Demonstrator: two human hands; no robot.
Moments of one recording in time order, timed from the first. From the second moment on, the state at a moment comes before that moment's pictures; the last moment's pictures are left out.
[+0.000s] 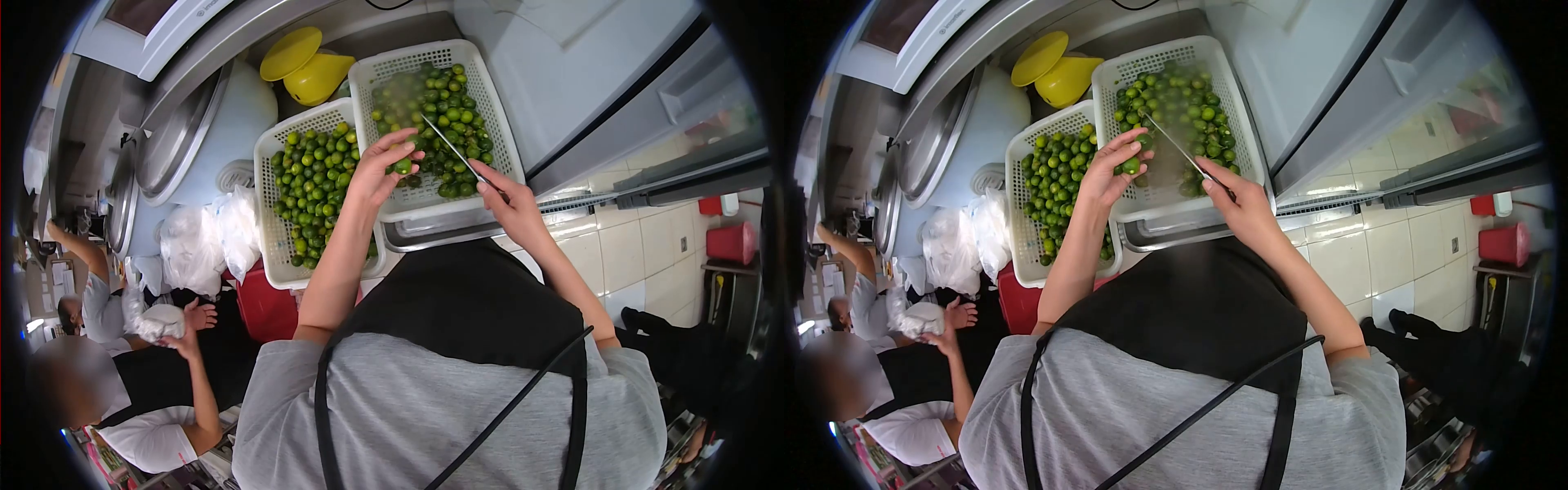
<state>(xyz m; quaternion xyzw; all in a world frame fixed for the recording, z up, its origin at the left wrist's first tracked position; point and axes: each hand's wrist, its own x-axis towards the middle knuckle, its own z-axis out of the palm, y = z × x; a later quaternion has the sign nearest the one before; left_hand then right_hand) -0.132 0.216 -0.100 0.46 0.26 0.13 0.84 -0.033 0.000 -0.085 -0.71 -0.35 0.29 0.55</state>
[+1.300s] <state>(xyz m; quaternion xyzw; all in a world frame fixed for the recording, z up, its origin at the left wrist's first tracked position) -0.161 0.240 -0.085 0.46 0.23 0.17 0.84 -0.037 0.002 -0.078 -0.71 -0.43 0.26 0.50</state>
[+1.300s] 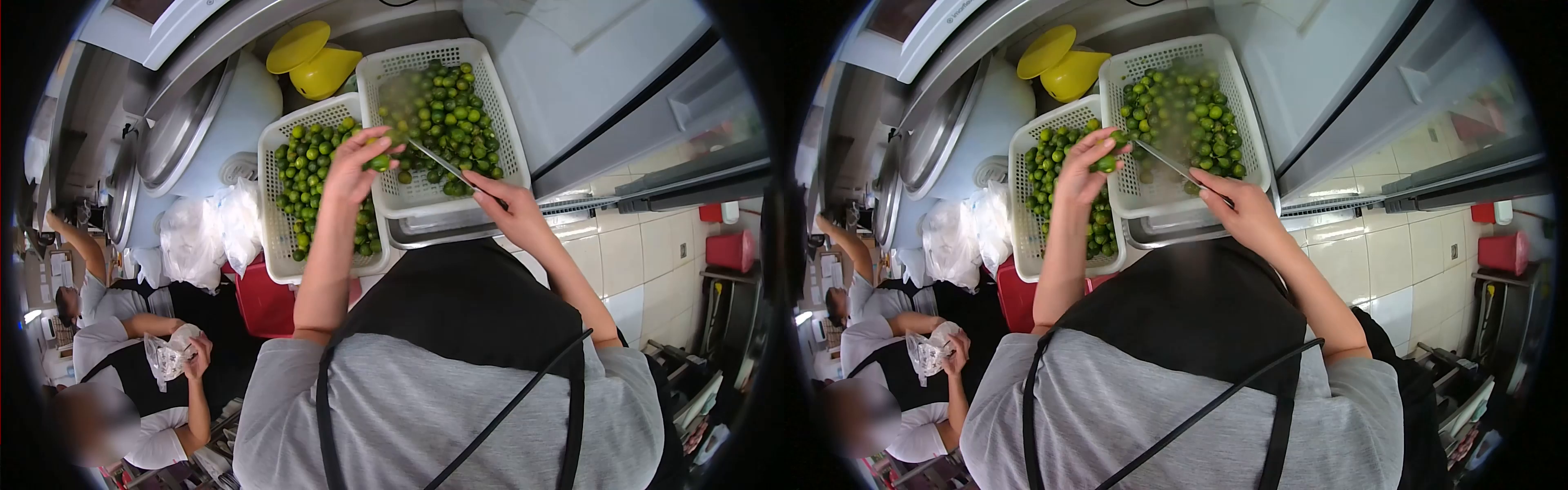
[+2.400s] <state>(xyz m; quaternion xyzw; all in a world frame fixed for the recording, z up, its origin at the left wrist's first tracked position) -0.134 0.202 -0.084 0.52 0.20 0.27 0.78 -0.047 0.006 -0.078 -0.68 -0.37 0.27 0.57</state>
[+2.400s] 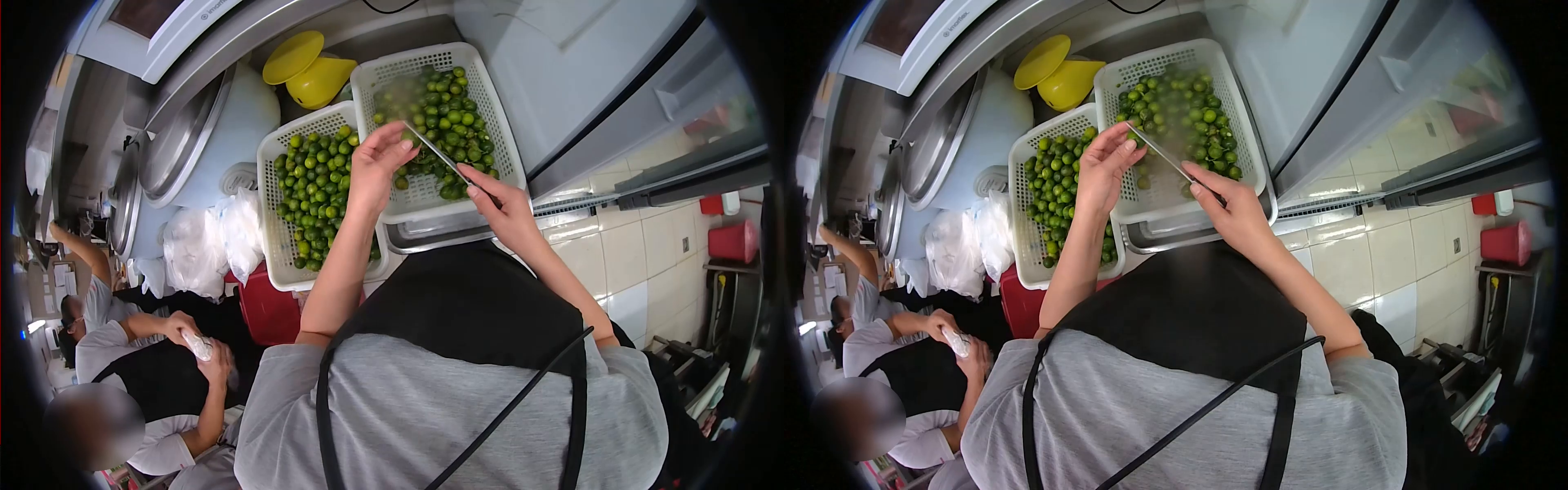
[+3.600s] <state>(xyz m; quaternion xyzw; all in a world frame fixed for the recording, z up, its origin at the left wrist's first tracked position) -0.135 0.197 -0.096 0.49 0.19 0.24 0.82 -0.043 0.027 -0.084 -0.69 -0.42 0.22 0.55</state>
